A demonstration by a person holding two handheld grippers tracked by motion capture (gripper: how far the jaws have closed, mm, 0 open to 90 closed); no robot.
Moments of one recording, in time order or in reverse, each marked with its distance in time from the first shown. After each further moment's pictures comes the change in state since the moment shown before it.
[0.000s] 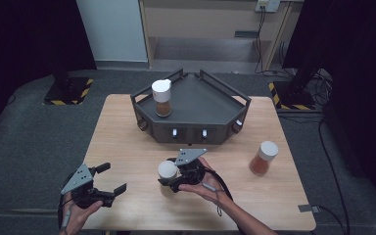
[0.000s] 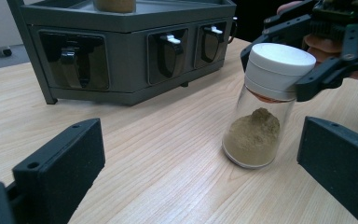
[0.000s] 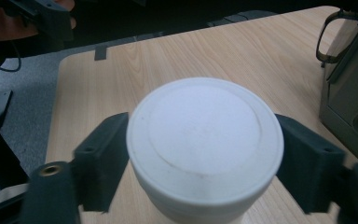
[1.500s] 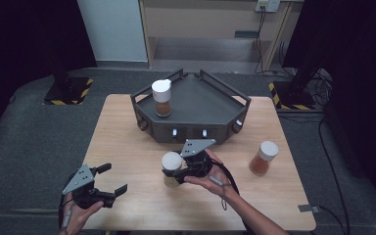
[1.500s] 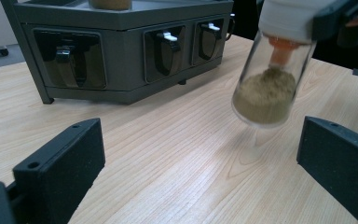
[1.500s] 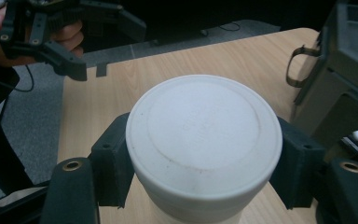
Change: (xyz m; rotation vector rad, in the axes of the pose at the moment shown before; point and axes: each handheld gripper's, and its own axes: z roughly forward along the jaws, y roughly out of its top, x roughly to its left) left arm 0.000 0.001 0.001 0.009 -0.009 0.009; right arm 0.000 0.036 -0.037 -0.007 -0.025 -0.017
